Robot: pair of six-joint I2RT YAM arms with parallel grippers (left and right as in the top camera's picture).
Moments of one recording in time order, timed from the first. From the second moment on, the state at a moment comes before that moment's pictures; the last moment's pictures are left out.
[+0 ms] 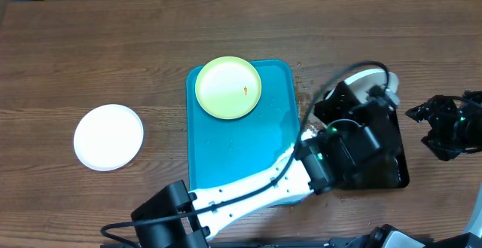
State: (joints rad) left arm -1.18 1.85 1.49 -0.11 -0.94 0.32; right arm -0.55 1.36 1.21 -1.22 -0.42 0.38
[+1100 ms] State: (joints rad) left arm -1.20 1.86 1.49 0.07 -1.10 0.62; right arm -0.55 1.36 1.21 -1.23 -0.42 0.38
